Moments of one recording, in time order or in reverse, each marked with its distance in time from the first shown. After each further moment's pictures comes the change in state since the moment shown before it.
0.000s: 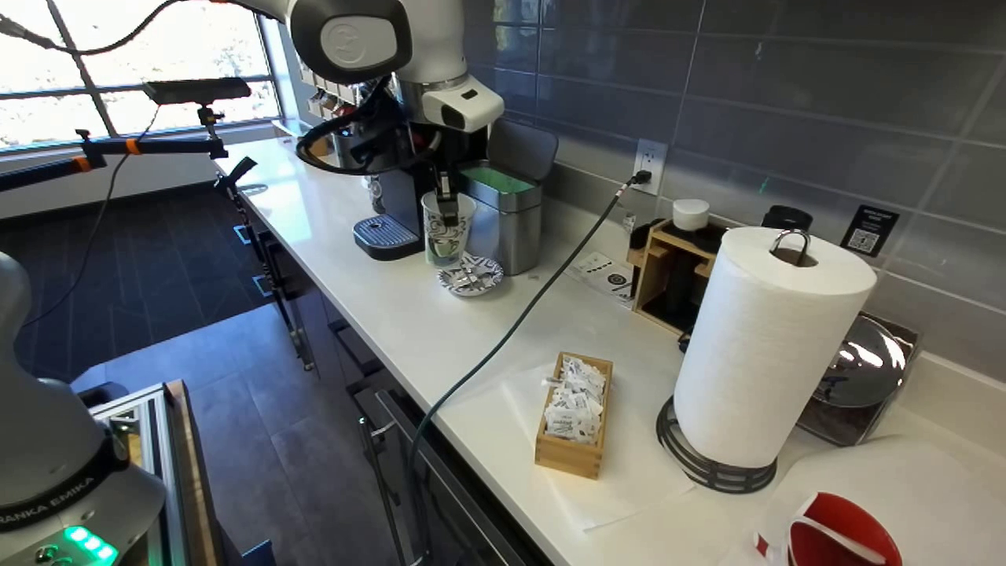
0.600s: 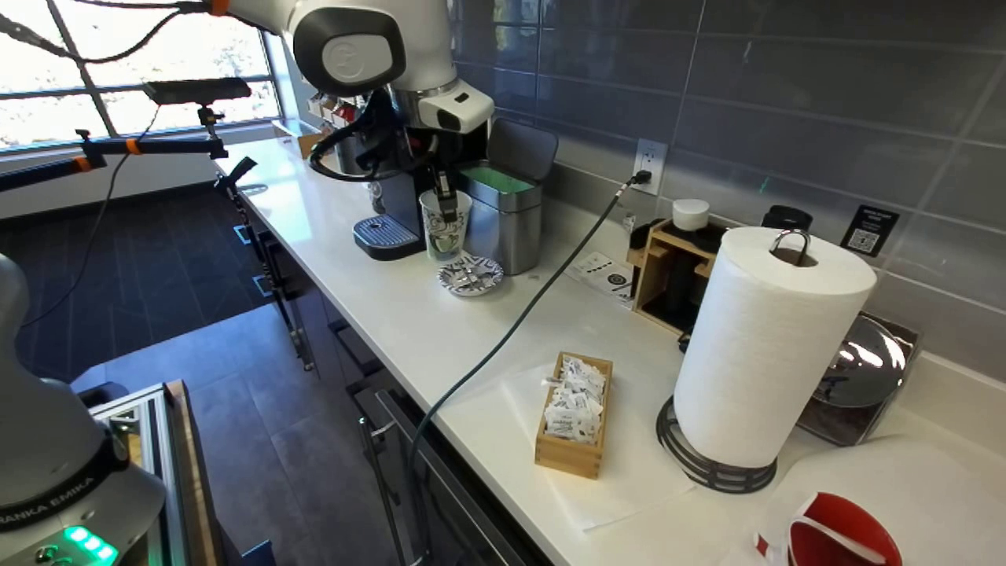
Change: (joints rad) arm 0.031 0.014 0.048 -0.038 0.007 0.125 -0.026
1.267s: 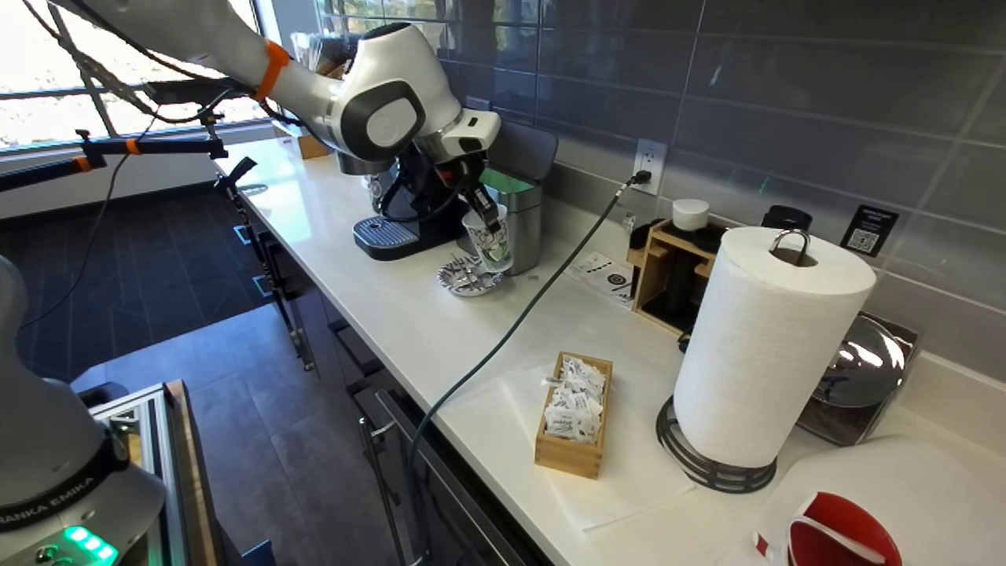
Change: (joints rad) arm 0.019 0.189 0.056 -0.024 -0.291 0.483 0.073
